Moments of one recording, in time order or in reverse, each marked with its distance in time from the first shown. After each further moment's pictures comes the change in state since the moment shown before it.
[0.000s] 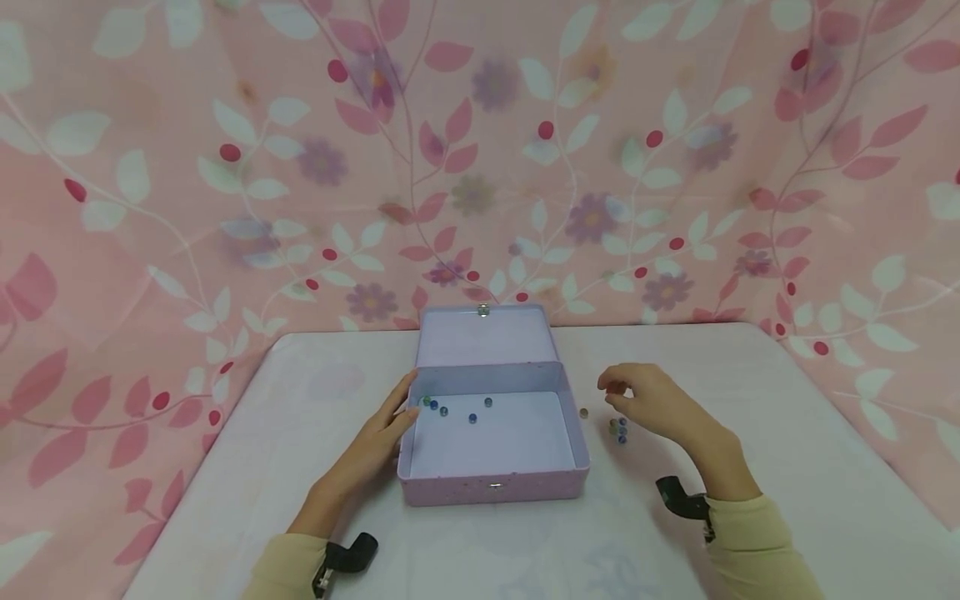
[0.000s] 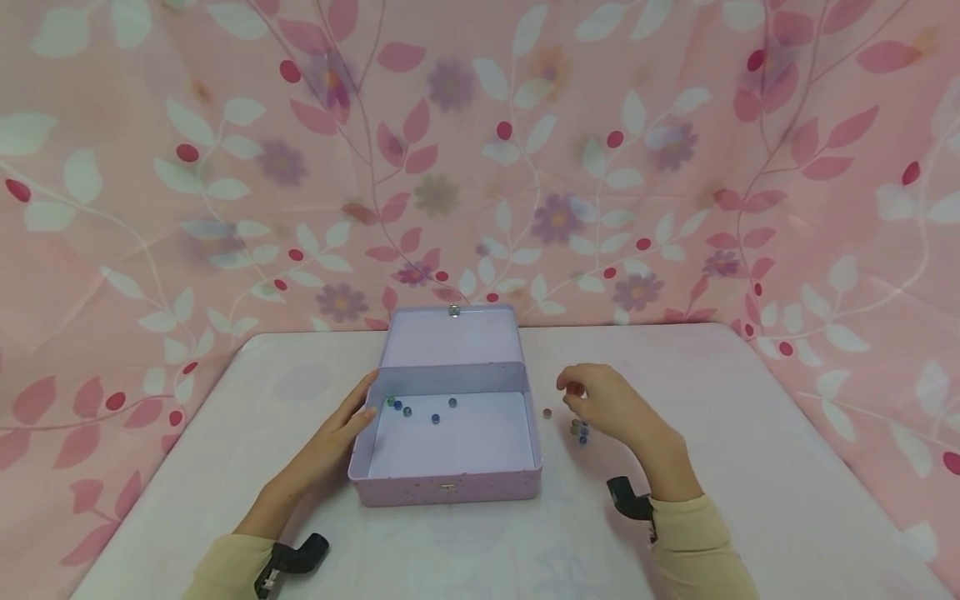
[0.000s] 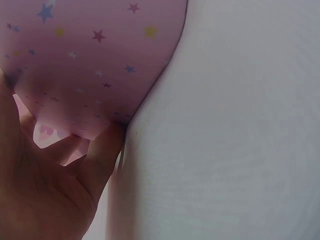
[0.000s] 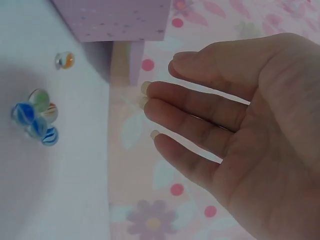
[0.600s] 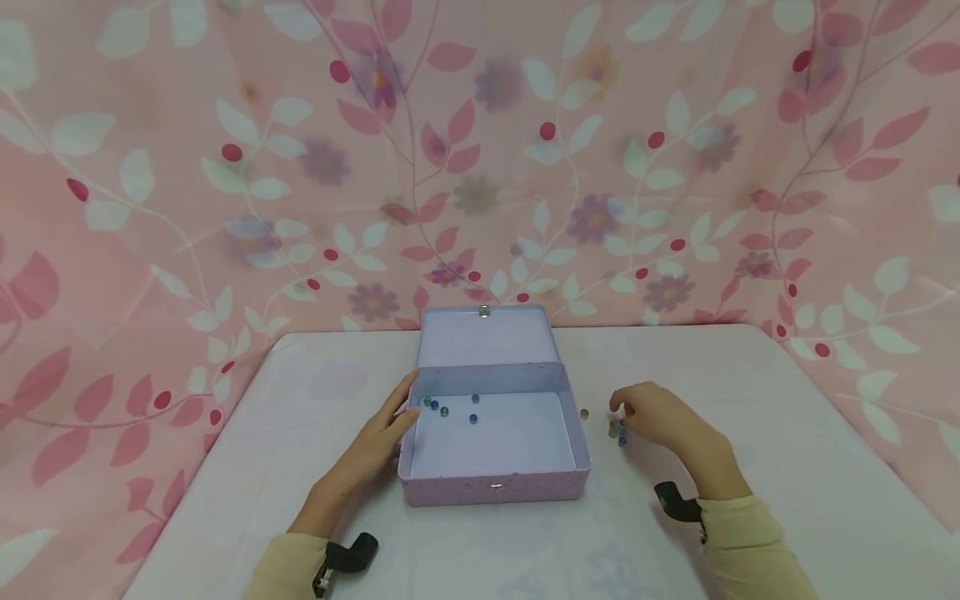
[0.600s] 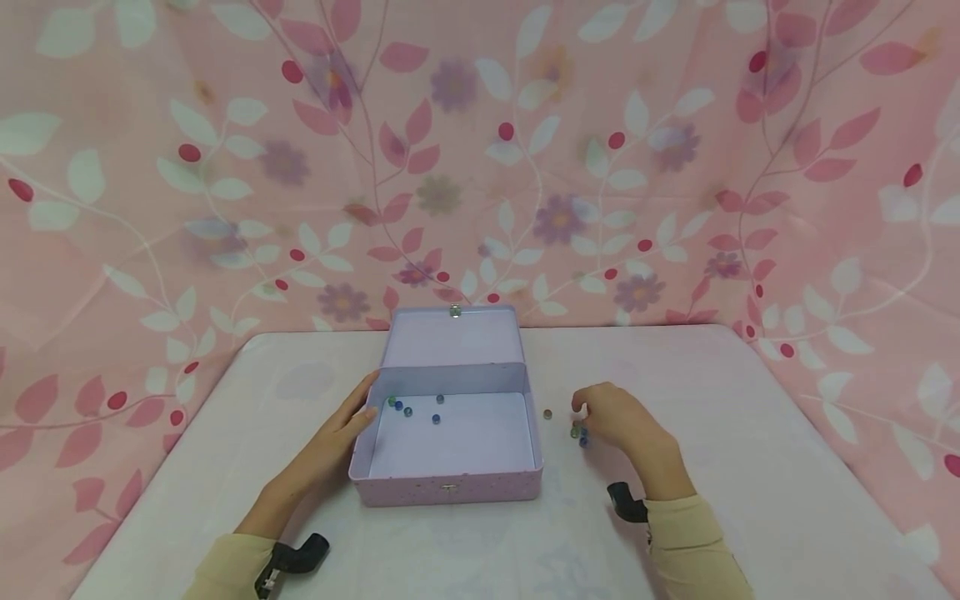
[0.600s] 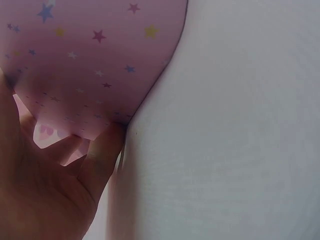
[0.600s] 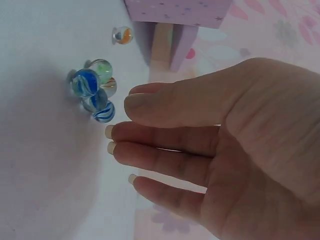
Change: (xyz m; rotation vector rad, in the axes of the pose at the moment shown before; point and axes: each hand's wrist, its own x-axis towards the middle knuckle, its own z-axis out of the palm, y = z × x) left_hand -0.002 0.003 0.001 0.016 0.004 0.005; right_hand -0.004 0.022 0.018 -0.094 -0.219 0.173
